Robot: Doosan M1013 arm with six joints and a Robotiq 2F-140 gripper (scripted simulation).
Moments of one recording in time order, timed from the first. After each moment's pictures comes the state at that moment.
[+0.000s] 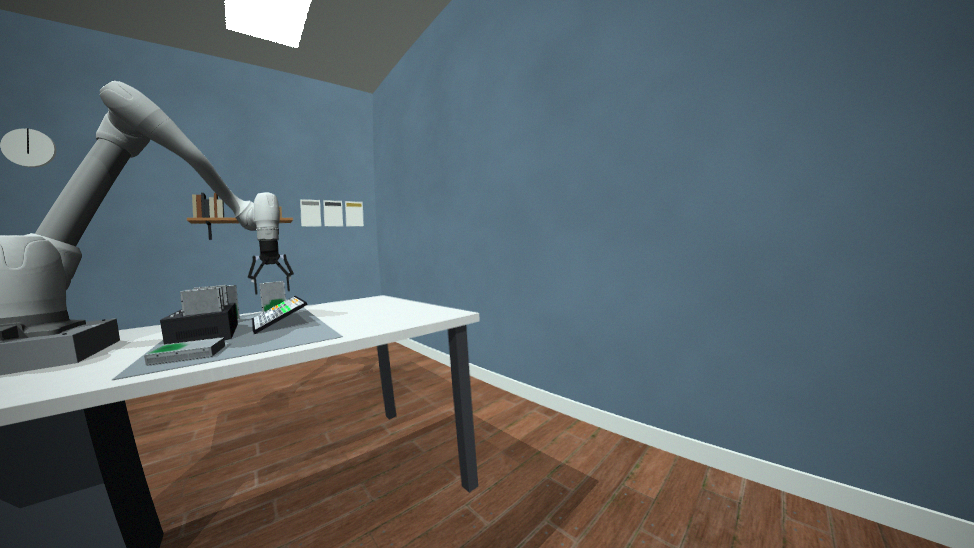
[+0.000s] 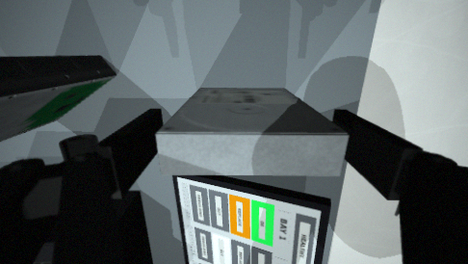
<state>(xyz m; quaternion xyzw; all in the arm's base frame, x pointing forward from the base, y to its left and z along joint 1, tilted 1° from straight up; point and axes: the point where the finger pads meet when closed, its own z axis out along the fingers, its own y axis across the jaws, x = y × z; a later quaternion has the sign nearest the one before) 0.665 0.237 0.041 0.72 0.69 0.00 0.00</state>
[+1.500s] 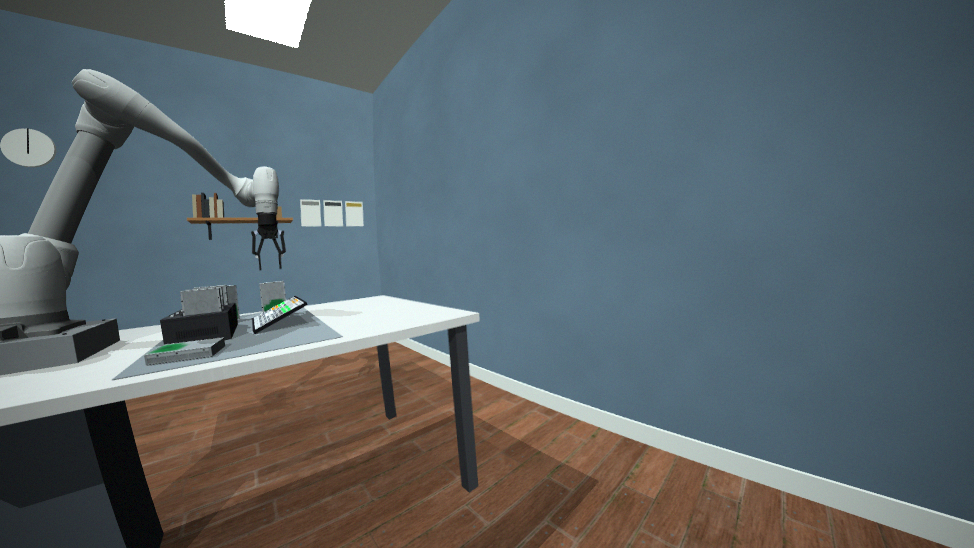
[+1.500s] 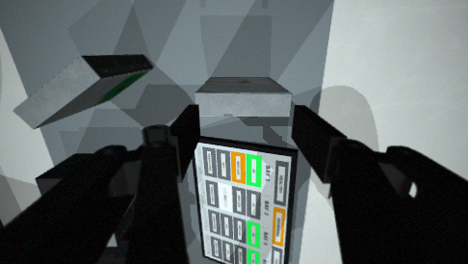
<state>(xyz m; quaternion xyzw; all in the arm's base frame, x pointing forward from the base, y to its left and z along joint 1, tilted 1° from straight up) 0.664 0.238 0.156 0.72 0.69 0.00 0.00</state>
